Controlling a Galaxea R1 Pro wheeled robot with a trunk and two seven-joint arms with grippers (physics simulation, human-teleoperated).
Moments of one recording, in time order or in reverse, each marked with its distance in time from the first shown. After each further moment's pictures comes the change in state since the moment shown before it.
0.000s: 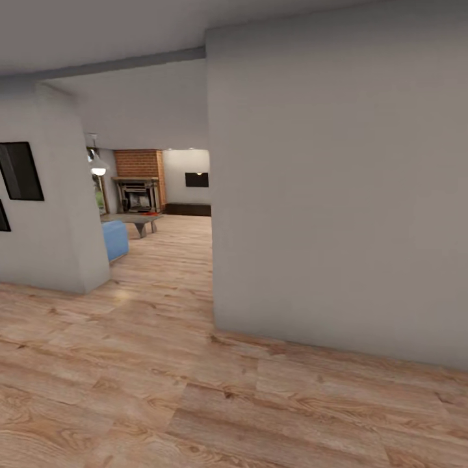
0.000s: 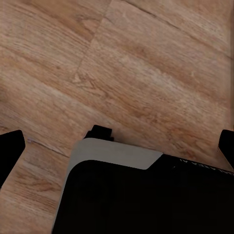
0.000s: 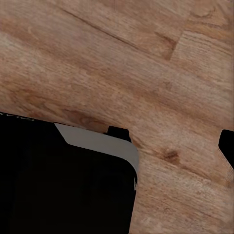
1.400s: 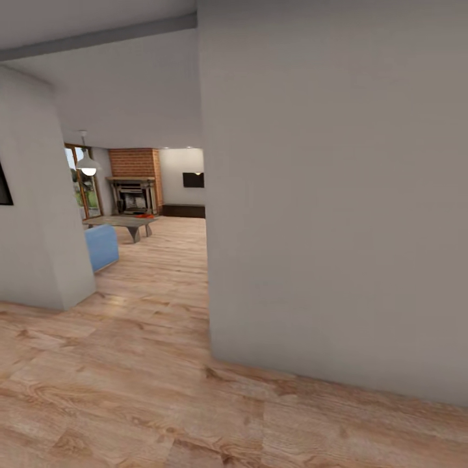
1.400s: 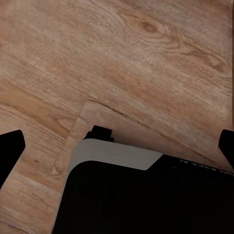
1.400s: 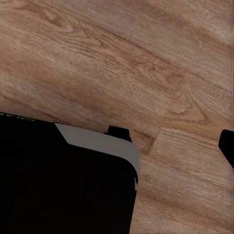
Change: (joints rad) left arm 0.000 0.000 0.000 0.000 -0.001 -0.002 0.000; right arm 0.000 0.000 -0.002 0.000 -0.002 0.001 0.000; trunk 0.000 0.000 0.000
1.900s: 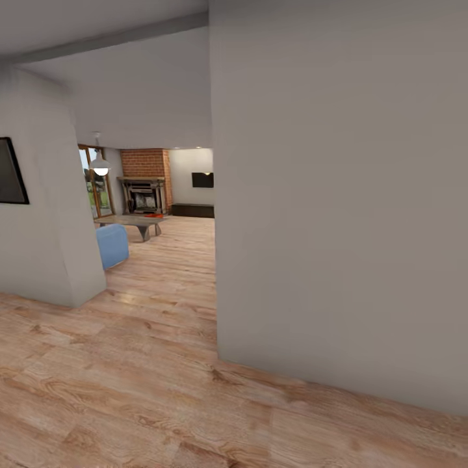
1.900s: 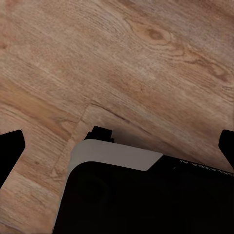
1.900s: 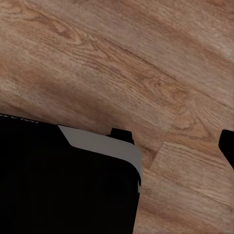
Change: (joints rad) left arm 0.000 0.000 0.000 0.000 -0.002 -0.002 0.000; right arm 0.000 0.002 -0.002 0.000 0.002 -0.009 0.009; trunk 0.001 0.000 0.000
